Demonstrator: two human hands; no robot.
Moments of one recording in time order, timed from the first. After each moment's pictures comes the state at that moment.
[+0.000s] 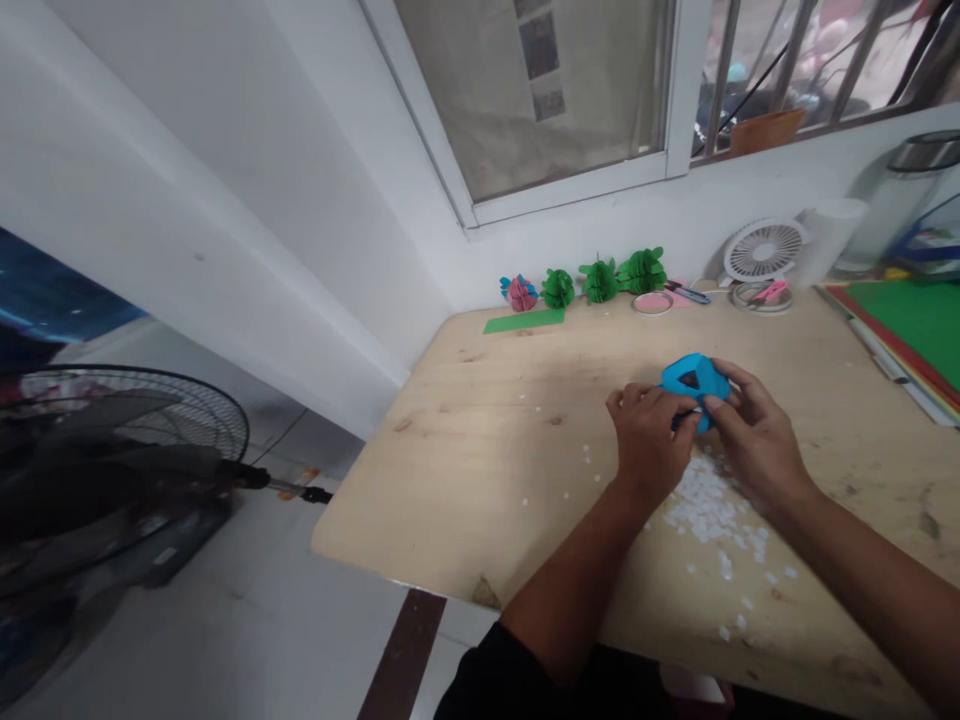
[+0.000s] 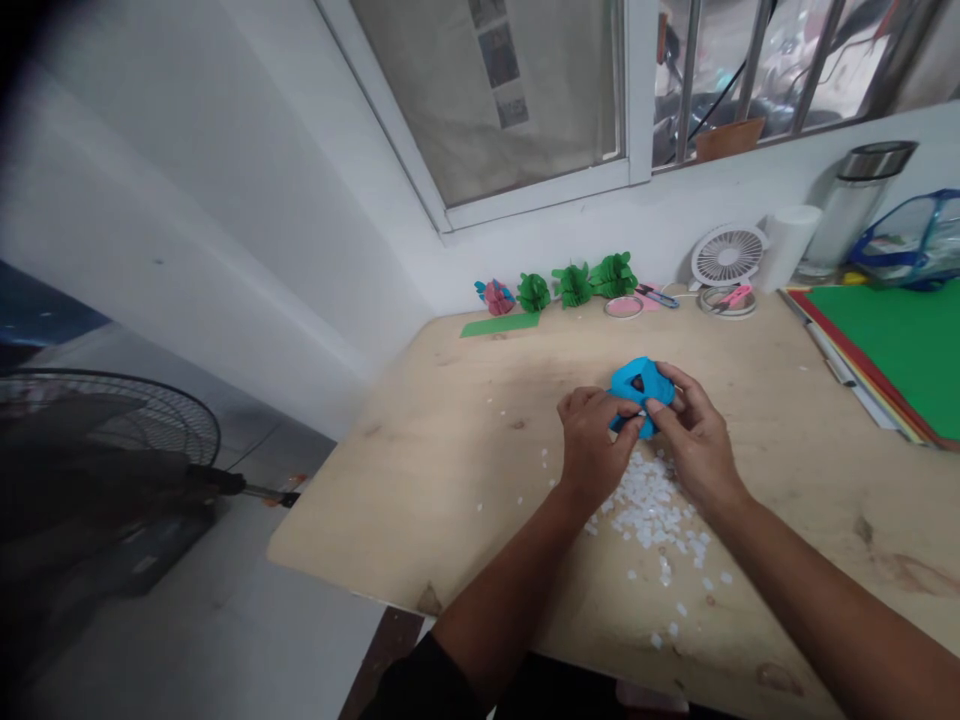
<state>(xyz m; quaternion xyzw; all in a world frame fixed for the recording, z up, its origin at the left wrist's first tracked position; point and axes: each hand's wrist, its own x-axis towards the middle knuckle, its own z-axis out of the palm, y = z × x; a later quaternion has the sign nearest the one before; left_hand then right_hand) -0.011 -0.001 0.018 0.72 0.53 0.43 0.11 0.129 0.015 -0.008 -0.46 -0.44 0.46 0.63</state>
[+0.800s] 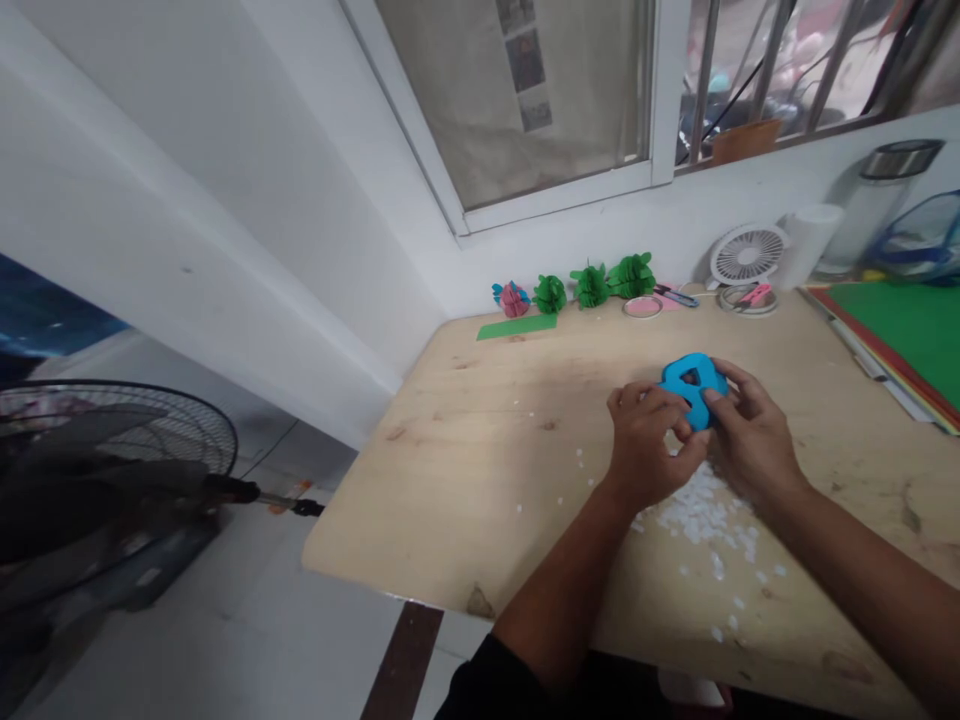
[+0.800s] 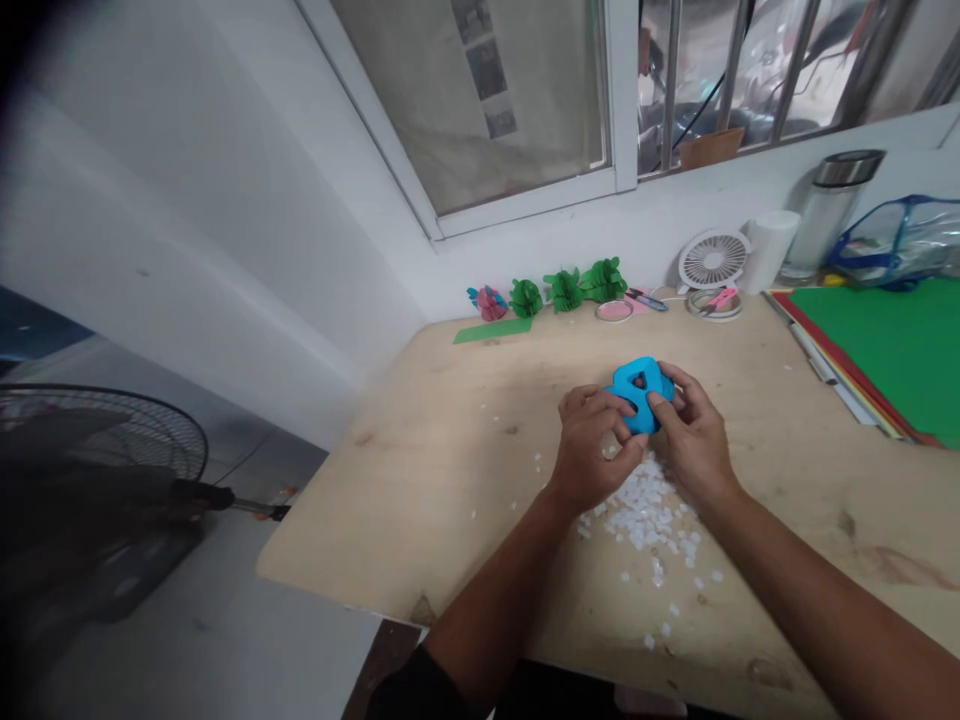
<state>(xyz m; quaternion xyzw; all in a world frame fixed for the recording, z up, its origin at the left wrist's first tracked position) -0.018 -0.004 0.023 0.76 0.42 0.47 0.11 0.126 0.016 0.005 -0.47 -0.35 0.47 0.66</state>
